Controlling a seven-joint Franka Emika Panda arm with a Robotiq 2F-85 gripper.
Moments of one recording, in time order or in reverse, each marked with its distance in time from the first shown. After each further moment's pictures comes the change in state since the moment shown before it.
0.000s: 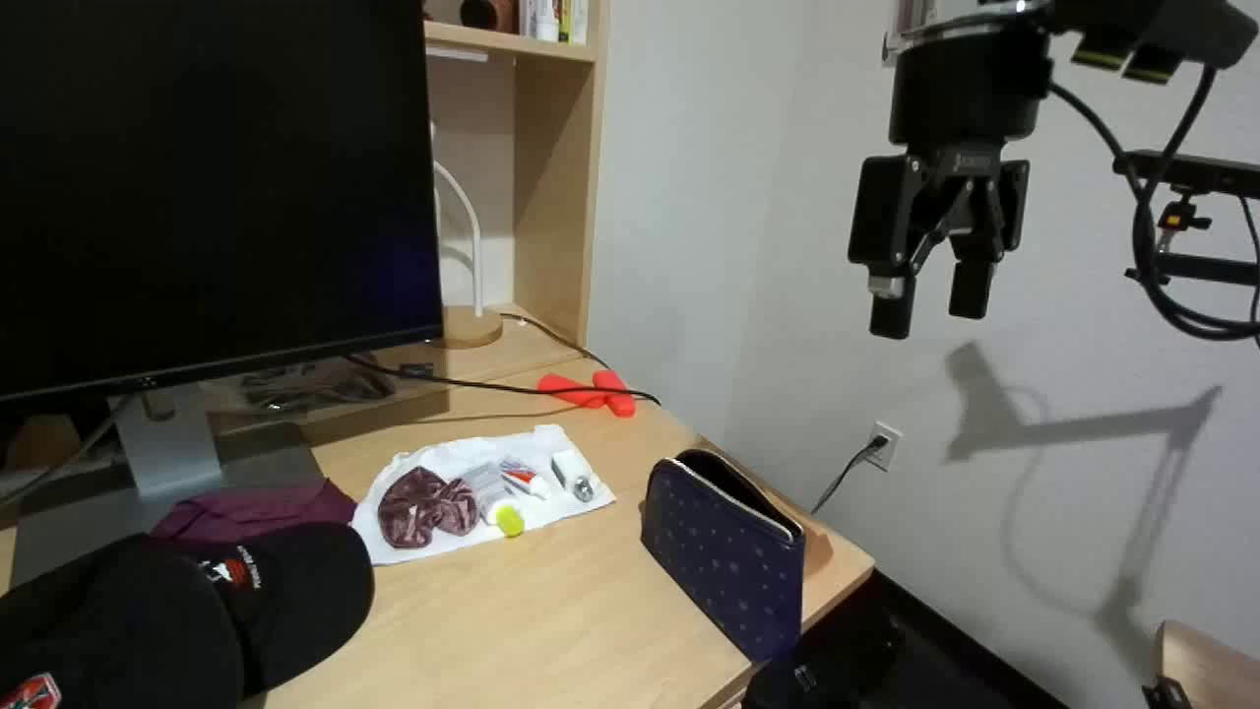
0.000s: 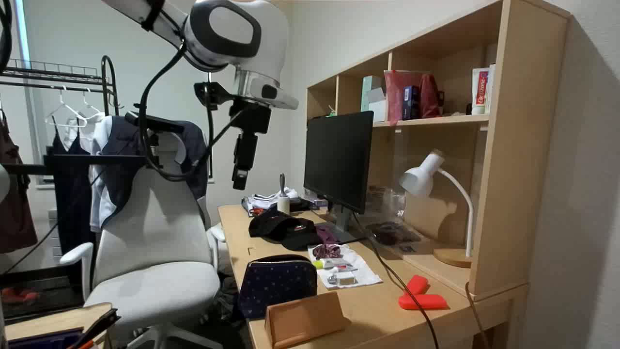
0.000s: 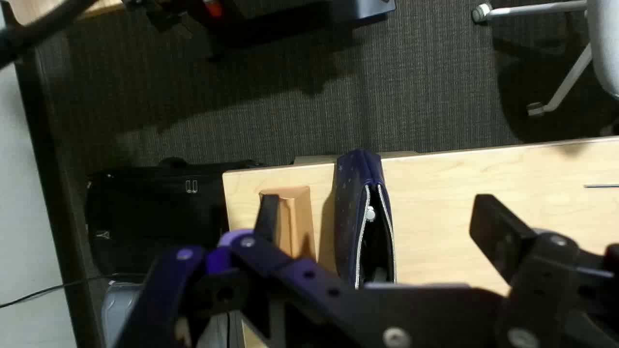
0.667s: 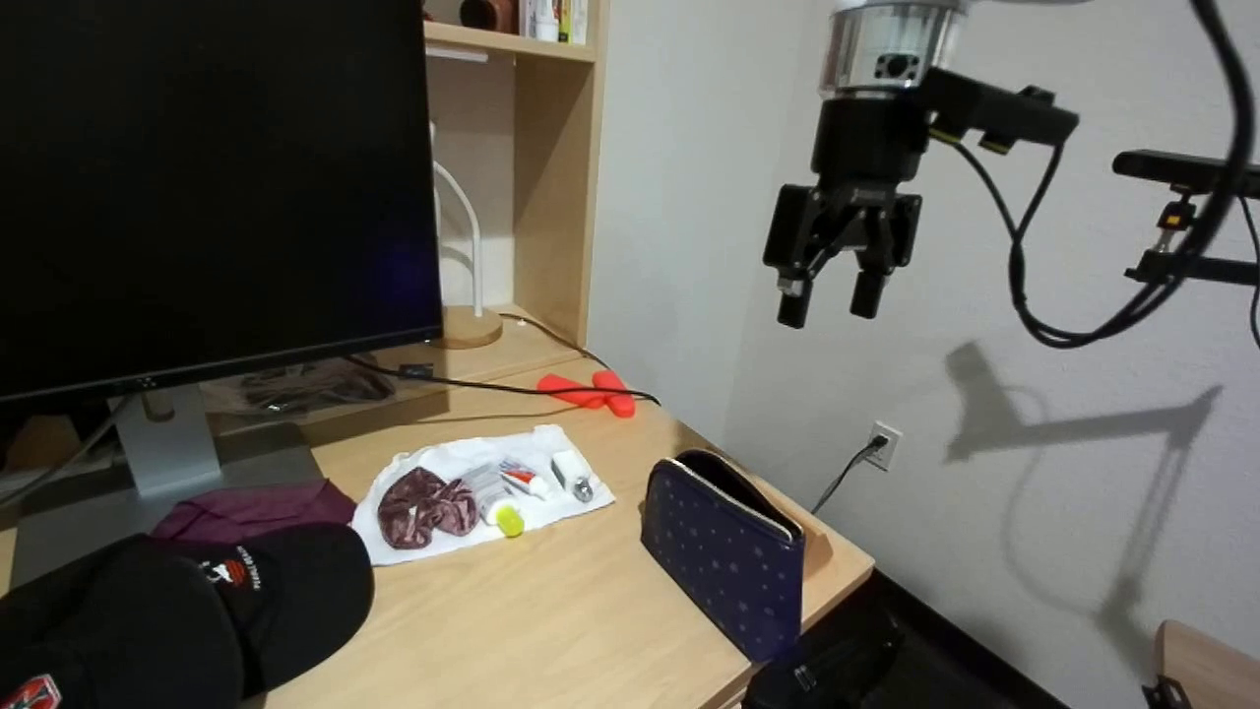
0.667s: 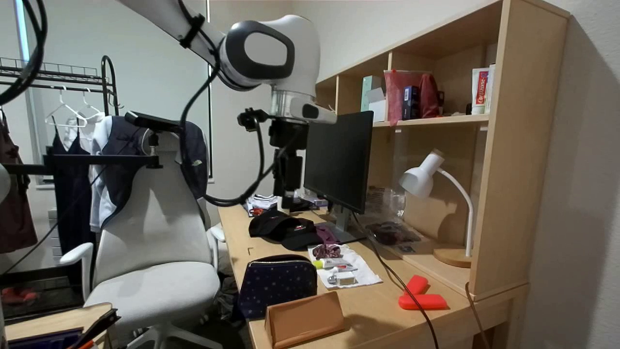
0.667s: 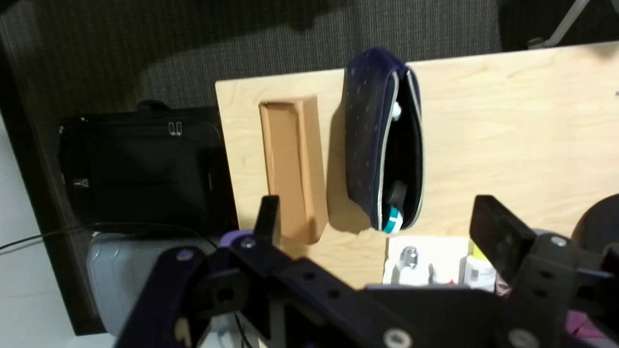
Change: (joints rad) arm -0.009 0.194 -0.088 0.080 0.001 0.224 -0.096
